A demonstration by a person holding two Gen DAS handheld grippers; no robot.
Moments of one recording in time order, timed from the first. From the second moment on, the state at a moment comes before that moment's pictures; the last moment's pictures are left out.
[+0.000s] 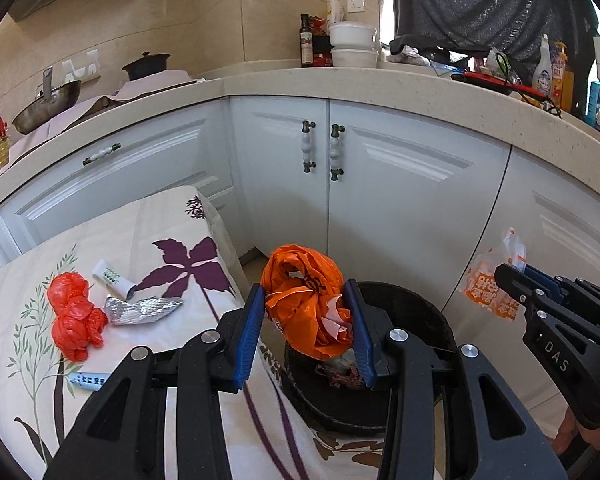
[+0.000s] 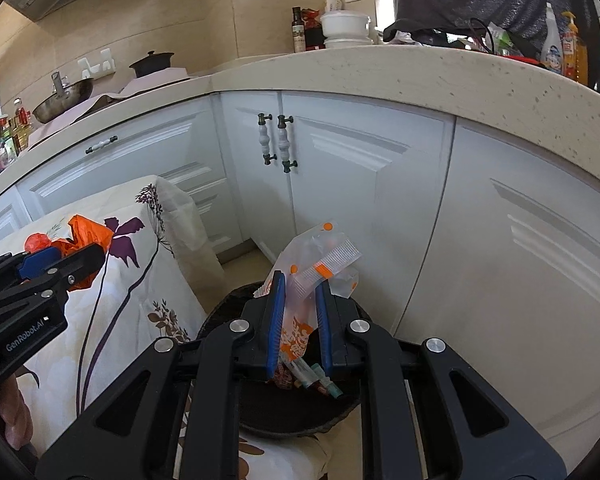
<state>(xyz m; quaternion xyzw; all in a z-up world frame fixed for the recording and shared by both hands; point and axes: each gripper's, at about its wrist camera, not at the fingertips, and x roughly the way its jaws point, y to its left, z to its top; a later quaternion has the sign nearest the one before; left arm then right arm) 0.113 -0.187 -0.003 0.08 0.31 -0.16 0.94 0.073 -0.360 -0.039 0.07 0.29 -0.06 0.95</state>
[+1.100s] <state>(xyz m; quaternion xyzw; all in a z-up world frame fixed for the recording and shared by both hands) 0.141 -0.219 -0.027 0.09 0.33 -0.15 0.93 0.104 -0.375 -0.073 0.08 0.31 -0.08 0.94</state>
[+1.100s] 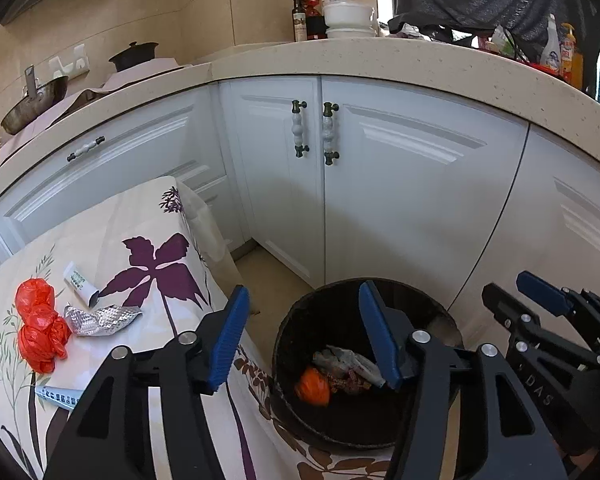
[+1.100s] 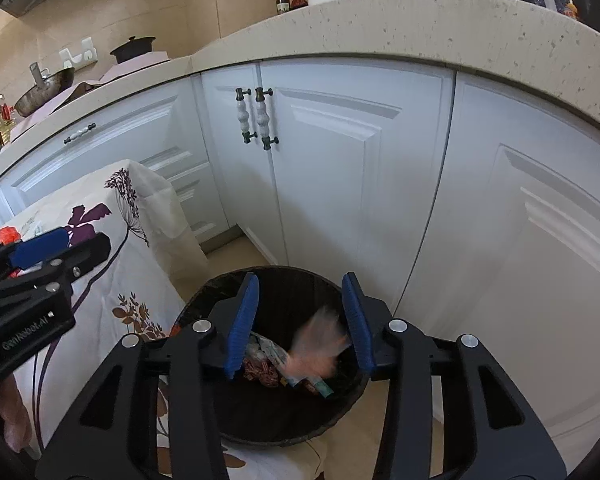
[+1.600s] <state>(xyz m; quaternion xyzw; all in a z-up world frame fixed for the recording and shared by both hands) 0.135 -0.200 -0.017 0.08 0.32 -0.15 0.93 0.101 -0.364 -0.061 0.07 0.30 -0.07 0.95</state>
